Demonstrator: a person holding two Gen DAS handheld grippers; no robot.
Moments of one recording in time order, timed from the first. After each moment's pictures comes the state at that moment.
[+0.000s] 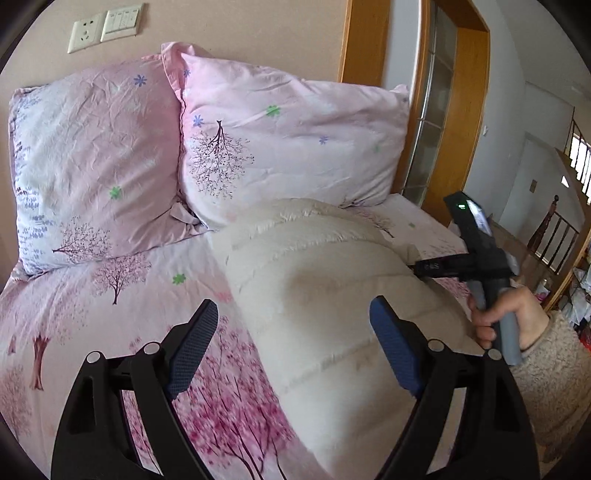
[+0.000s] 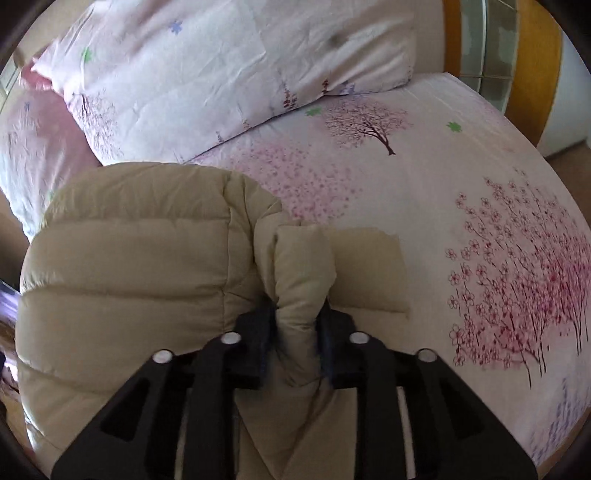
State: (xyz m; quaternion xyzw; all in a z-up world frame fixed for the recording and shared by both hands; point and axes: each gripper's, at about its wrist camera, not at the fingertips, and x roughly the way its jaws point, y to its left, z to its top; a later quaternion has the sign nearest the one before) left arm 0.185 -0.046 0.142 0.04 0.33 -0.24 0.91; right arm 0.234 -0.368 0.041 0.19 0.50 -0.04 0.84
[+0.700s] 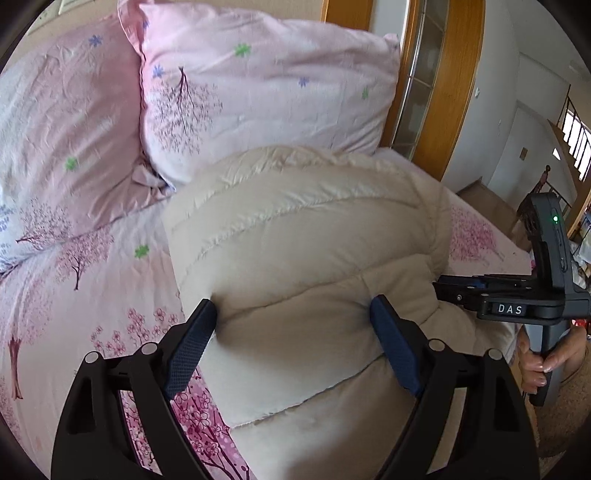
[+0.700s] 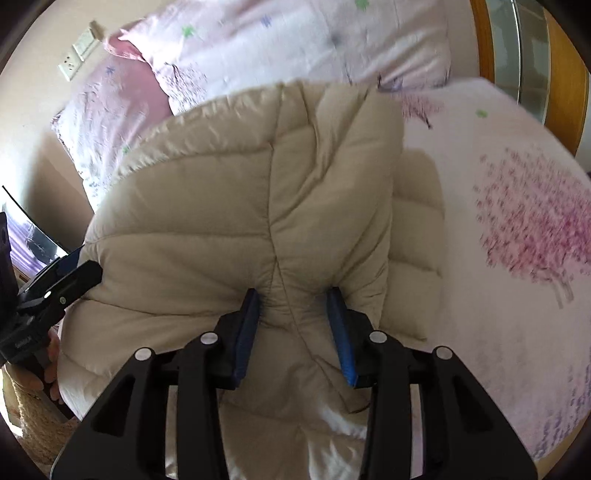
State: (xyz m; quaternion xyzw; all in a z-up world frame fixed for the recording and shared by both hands) left arm 0.203 -0.074 0.097 0.07 0.40 -0.27 0.87; right arm 0.152 -0.330 0.043 0.20 0.48 0.06 0.85
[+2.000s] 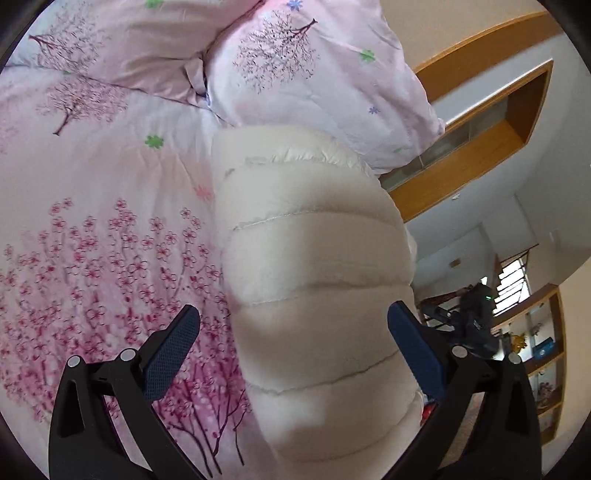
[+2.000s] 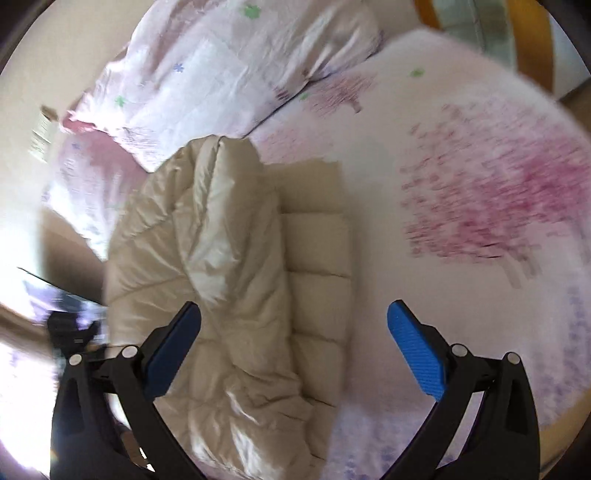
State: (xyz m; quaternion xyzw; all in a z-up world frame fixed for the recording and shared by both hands) left arm 0.239 0.024 0.061 -0.25 0.48 -0.33 0.78; right arm 0.159 -0.423 0.056 0.37 0.50 0.08 0.78
